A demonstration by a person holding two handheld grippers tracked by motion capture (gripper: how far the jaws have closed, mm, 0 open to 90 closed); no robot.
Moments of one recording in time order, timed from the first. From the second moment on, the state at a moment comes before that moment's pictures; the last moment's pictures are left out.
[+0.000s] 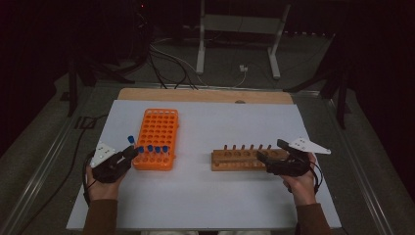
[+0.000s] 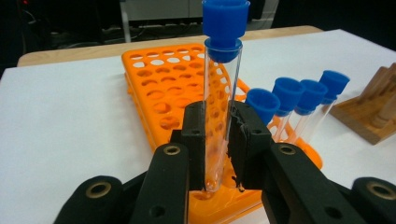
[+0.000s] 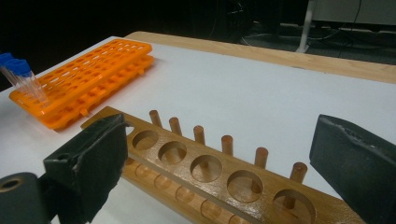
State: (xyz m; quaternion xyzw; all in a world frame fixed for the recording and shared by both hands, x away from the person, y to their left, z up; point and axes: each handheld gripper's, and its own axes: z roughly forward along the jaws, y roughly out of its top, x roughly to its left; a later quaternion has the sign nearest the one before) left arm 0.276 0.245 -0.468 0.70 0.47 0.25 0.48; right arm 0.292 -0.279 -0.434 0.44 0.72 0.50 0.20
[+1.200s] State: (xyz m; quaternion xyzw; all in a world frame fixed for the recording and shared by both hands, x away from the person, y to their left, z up) left arm 0.279 0.237 -0.487 0.75 0.47 0.25 0.39; right arm 0.288 -0.278 -0.438 0.43 0.72 0.50 0.21
